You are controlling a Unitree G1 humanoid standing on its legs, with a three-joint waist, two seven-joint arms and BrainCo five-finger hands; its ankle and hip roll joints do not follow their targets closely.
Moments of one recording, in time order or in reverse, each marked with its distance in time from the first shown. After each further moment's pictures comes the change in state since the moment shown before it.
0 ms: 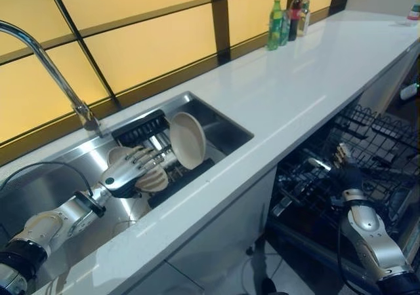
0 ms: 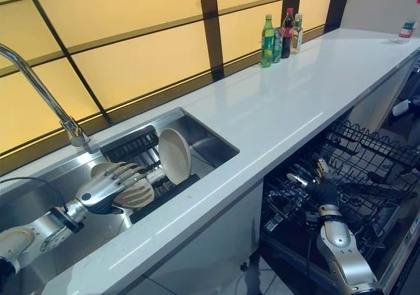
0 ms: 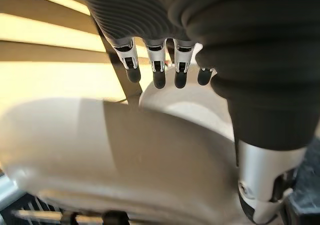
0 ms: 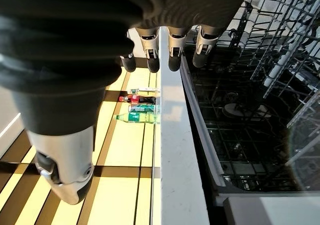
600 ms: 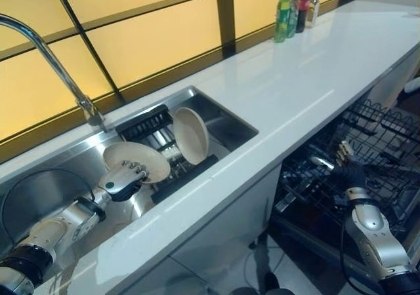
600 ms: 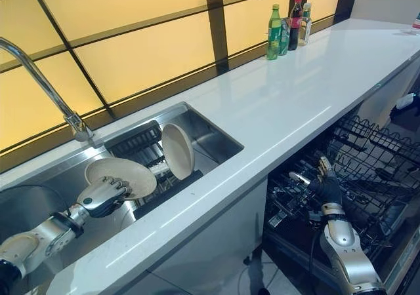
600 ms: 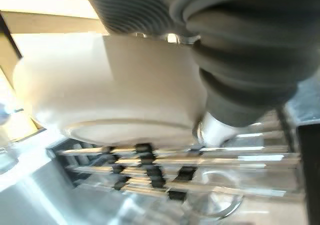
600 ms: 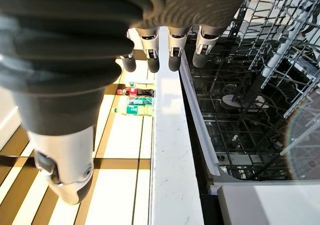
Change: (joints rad) left arm 0.024 -0.081 0.011 0.041 0.038 0.150 -0.049; right arm 0.000 -0.001 -0.030 0.000 0.000 -0.004 0.043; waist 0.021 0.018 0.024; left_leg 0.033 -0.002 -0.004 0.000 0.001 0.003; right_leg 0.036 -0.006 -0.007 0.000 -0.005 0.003
